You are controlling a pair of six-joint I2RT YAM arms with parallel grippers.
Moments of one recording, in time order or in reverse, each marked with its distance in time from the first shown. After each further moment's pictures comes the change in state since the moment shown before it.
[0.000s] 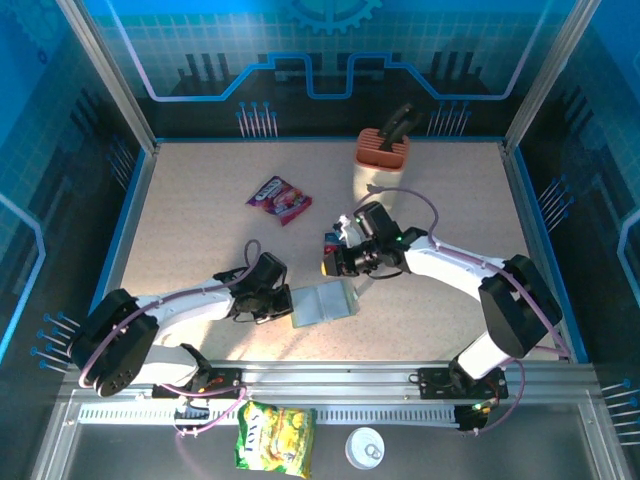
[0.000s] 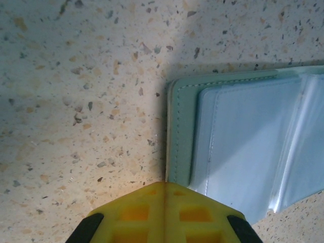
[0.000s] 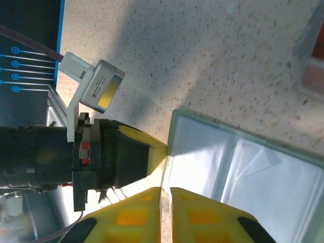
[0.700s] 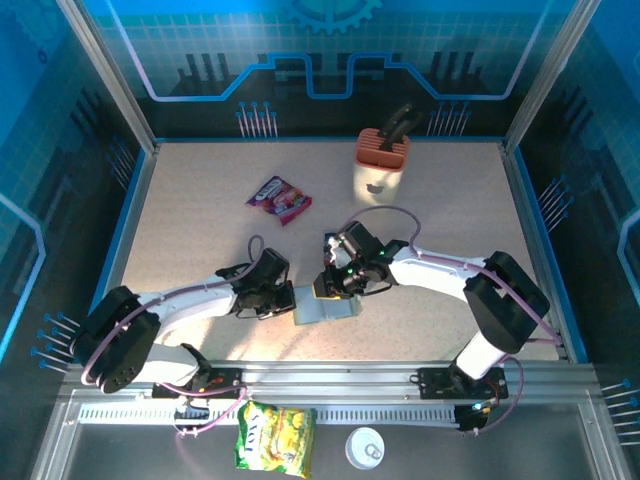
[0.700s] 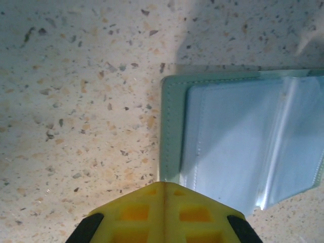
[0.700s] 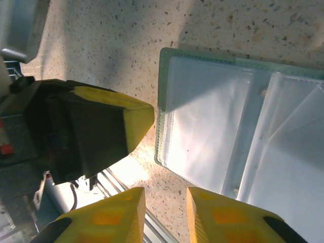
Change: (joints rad) left arm 0.000 0.010 0.039 -0.003 0.006 0.028; right arm 0.125 0.059 -0.014 -0.047 0.072 0.132
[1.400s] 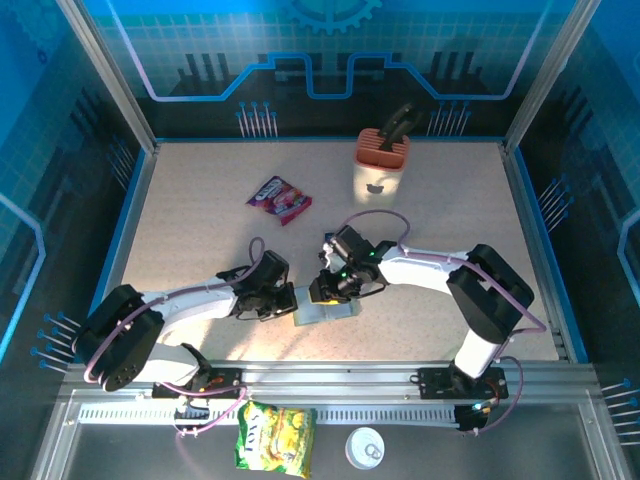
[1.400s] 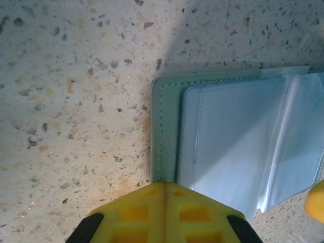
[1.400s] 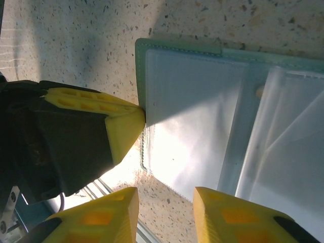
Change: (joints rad) left arm 0.000 0.021 -0.036 0.072 0.021 -0.004; right arm 0.027 0.092 0.035 -0.010 0.005 0.000
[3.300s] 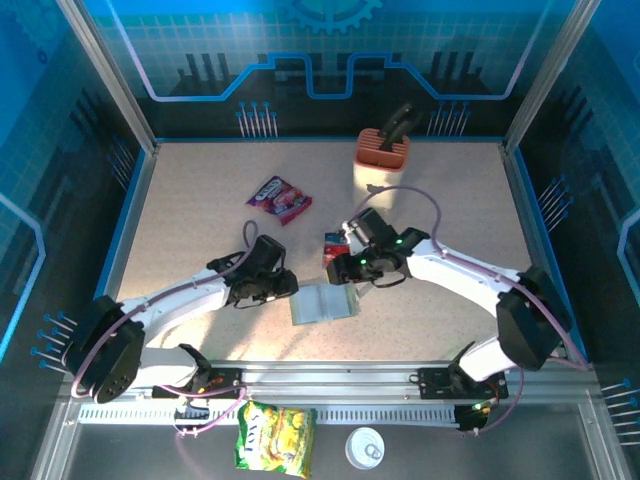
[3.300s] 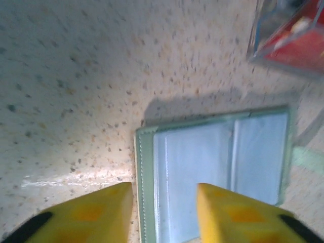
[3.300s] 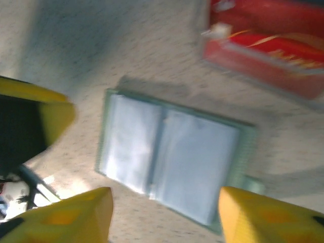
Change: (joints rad) left arm 0.049 -0.092 0.144 -0.183 -0.130 0.092; right arm -0.105 -0.254 0.038 -0.254 0.296 -0.227
